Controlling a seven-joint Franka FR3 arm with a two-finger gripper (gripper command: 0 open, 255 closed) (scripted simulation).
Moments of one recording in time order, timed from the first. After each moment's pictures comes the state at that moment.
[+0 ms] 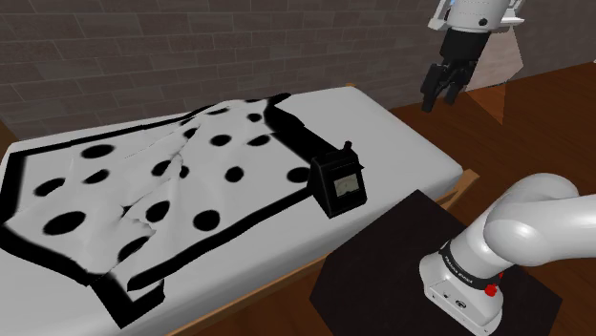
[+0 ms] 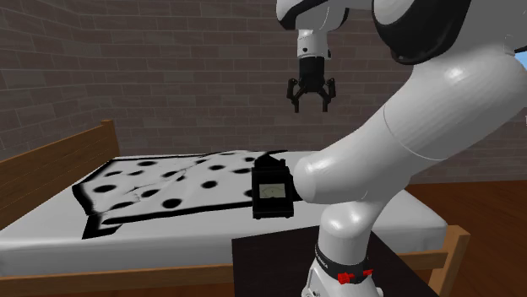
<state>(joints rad) 0.01 -0.76 -0.06 -2.34 -0.04 1.44 0.04</state>
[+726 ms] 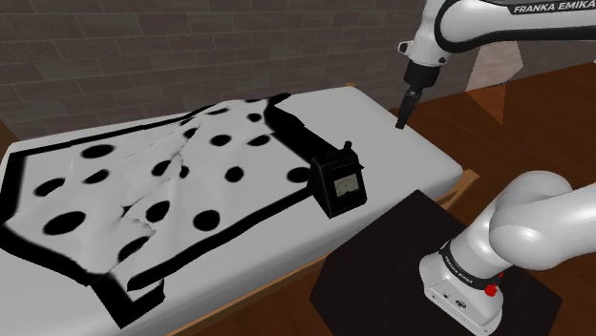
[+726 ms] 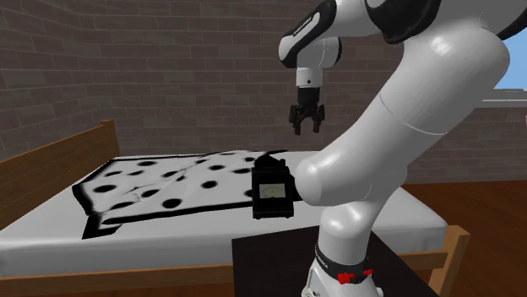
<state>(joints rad) 0.12 -0.60 -0.22 -2.46 -0.11 1.78 -0.39</state>
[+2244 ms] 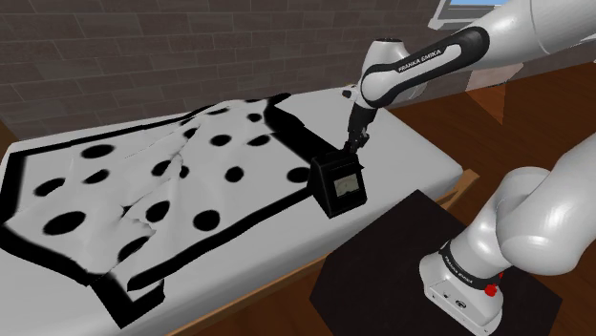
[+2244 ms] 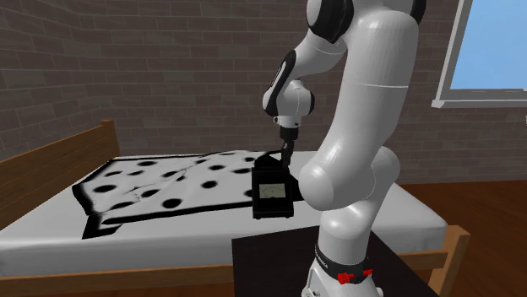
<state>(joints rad) 0.33 -0.10 -0.38 -2.45 0.02 2.32 -1.08</state>
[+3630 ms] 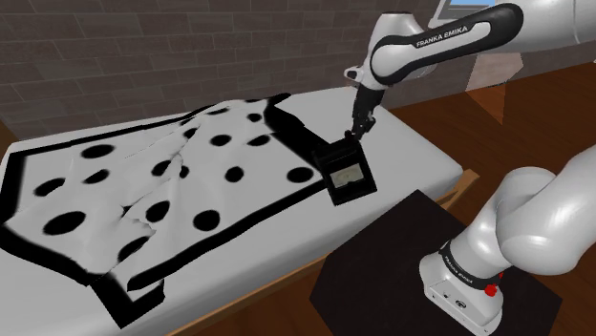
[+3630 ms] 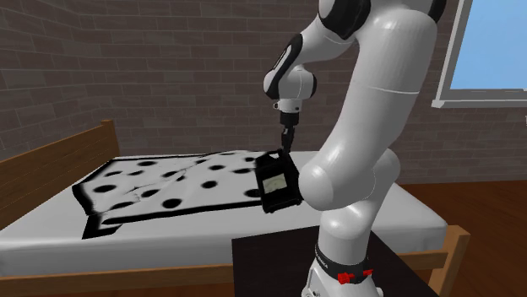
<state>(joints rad) 0.32 -0.20 -0.36 -2.38 -0.02 2.15 -1.04</state>
